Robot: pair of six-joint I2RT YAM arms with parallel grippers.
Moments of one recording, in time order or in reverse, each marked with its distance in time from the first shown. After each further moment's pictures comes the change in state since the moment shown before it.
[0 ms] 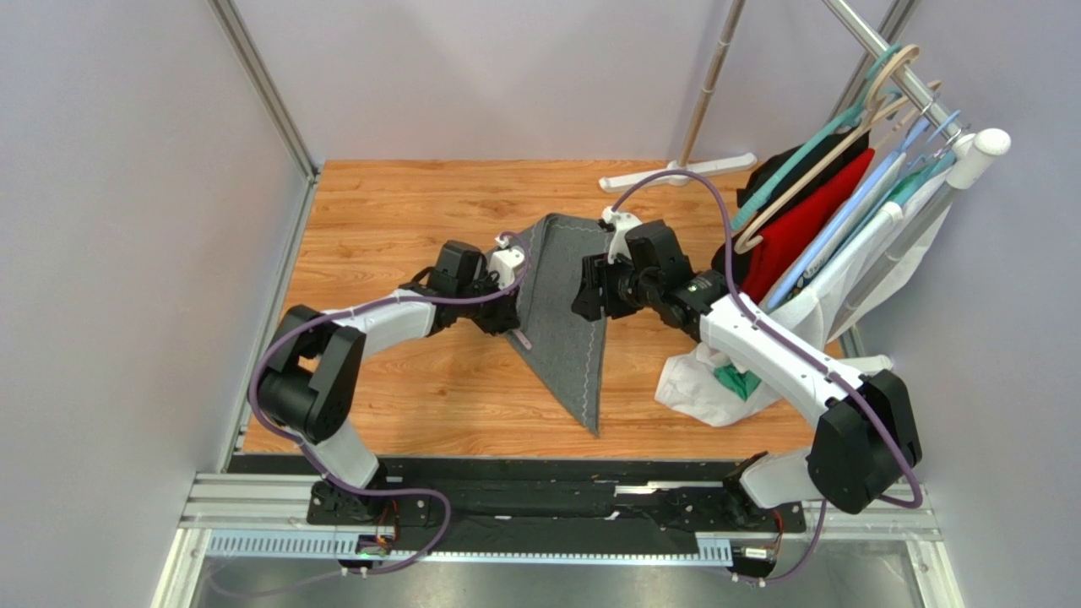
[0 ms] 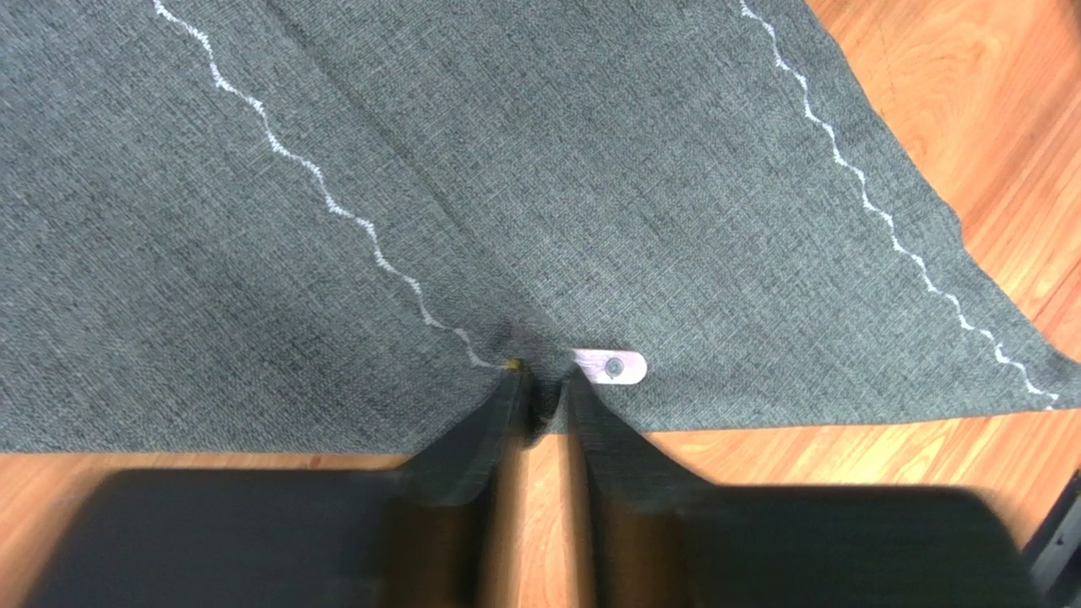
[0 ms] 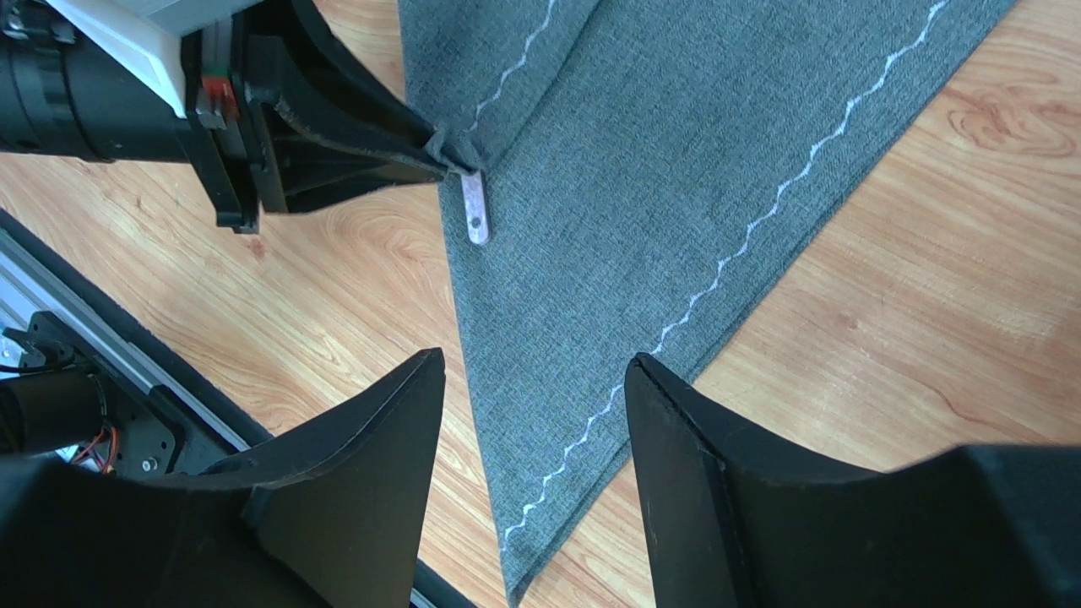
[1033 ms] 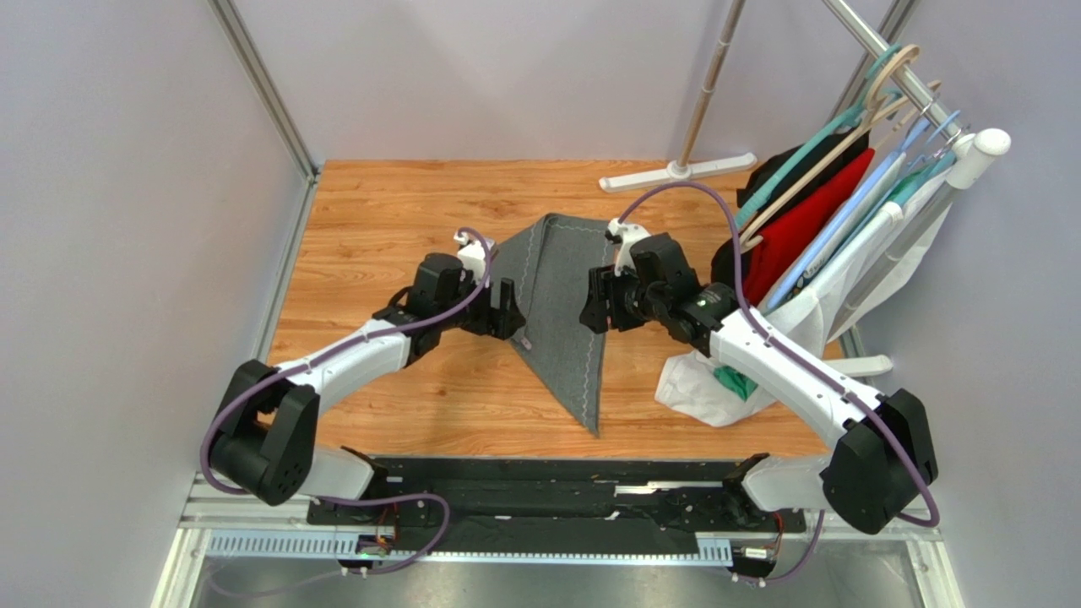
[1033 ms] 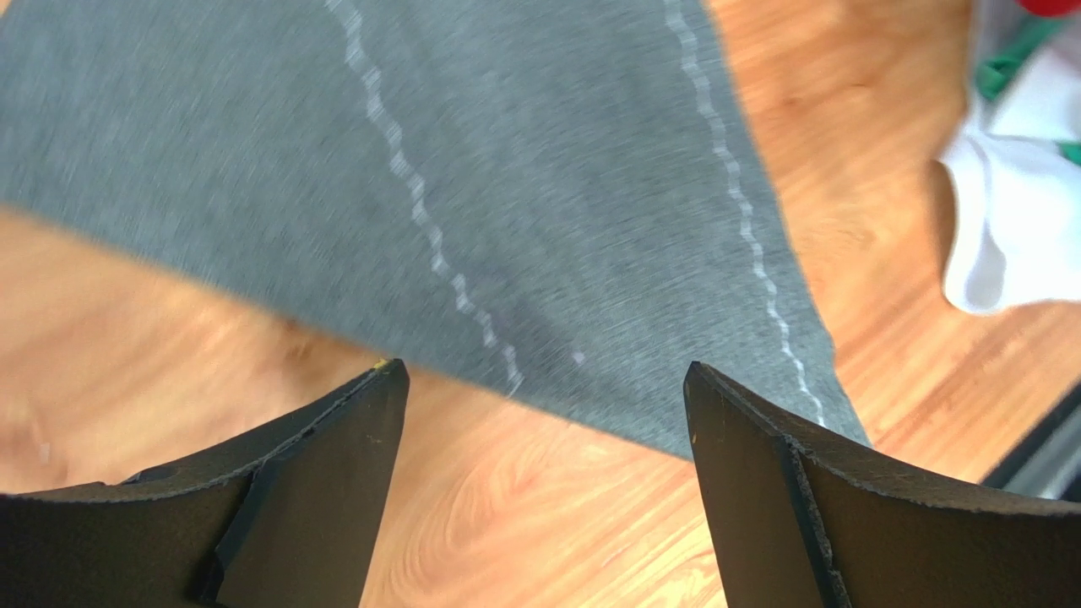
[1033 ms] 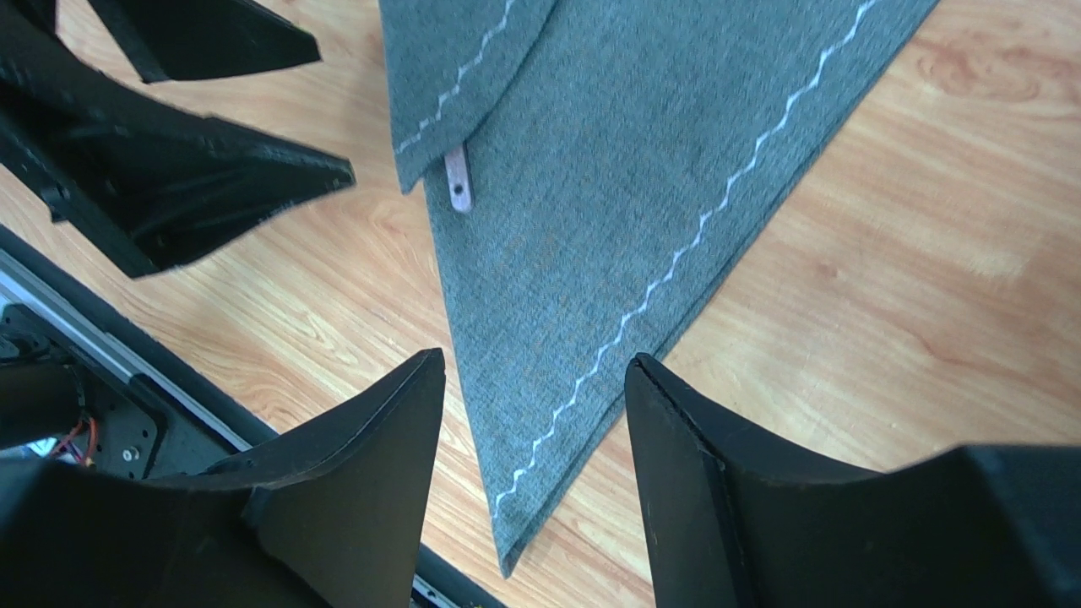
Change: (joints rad) left arm -0.032 -0.269 -0.145 0.083 -0.198 -0.363; right arm 0.018 -0.080 -0.053 -0.032 0.052 0.007
